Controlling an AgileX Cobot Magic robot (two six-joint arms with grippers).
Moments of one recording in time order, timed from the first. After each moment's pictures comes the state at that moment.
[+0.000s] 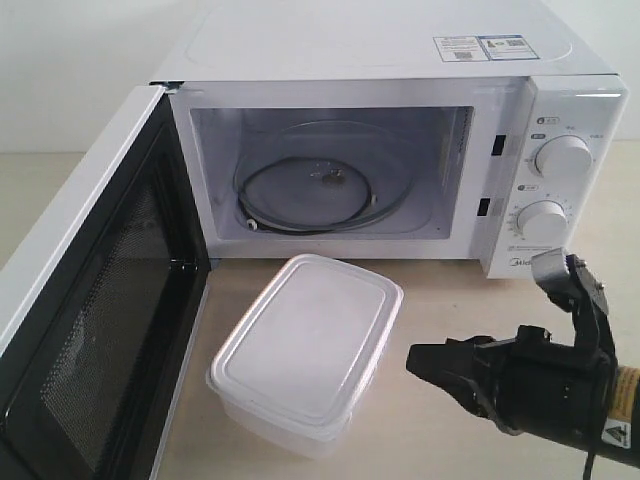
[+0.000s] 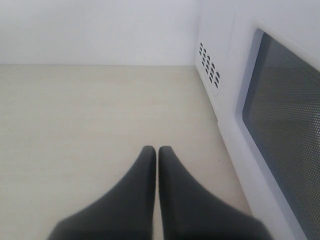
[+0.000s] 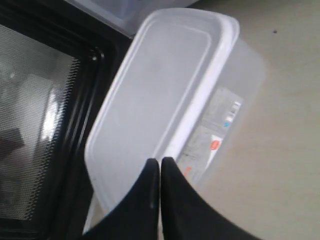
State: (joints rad) left arm -0.04 0.00 0.00 -0.12 0.31 0.09; right arm 0.25 1.66 -0.20 -0.63 -1.01 1.08
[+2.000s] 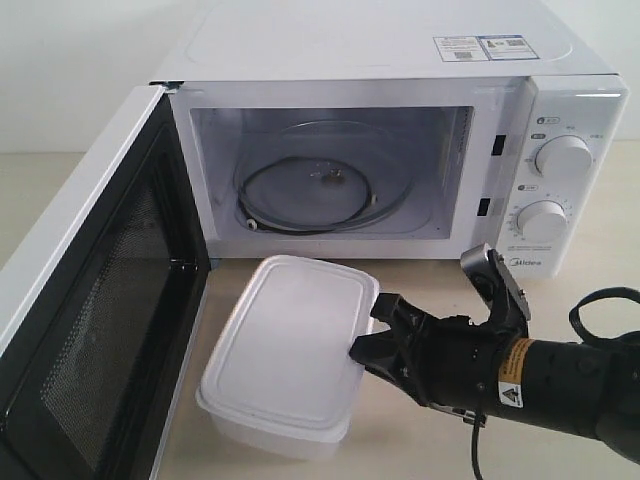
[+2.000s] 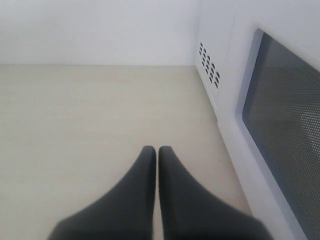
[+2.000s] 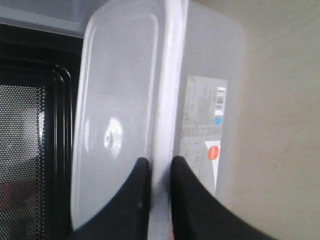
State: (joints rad) left arm -0.04 0.00 0.00 -0.12 0.31 0.09; right arm 0.41 1.83 -0.41 -0.52 -0.87 1.41
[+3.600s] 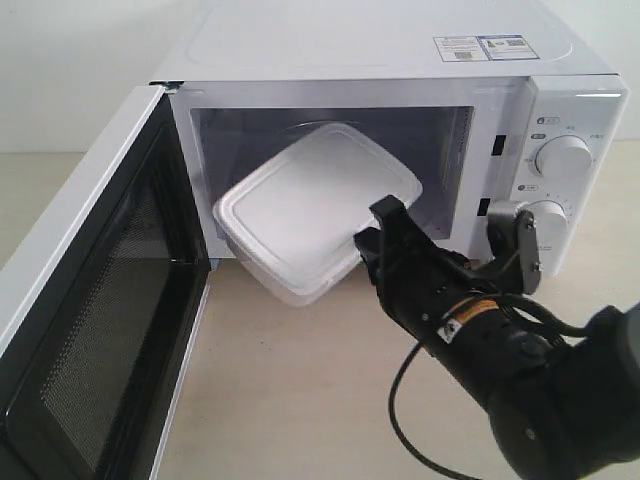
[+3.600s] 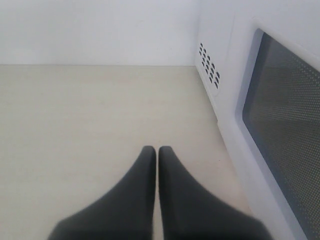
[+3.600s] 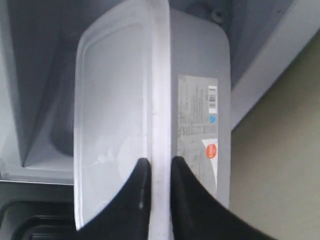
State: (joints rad) left arm -0.04 0.00 0.00 -0.12 0.31 0.09; right arm 0.69 1.84 -0.52 0.39 -1.08 1.17
